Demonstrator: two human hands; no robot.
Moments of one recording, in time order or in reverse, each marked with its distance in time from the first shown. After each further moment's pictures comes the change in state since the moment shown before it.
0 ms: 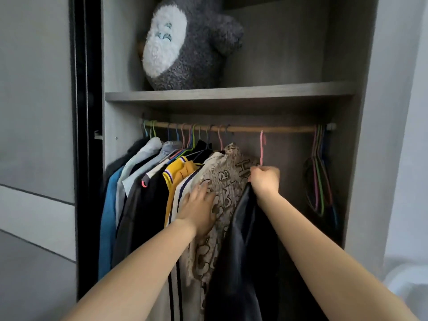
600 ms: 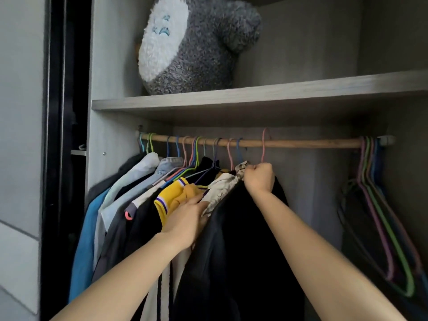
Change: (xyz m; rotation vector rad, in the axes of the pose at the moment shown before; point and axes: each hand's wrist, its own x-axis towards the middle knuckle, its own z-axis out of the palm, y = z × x) left_hand 0.114 -0.071 0.020 -0.153 0.163 0.006; right_hand 0.142 0.021 0.105 -0.317 0.041 -0.212
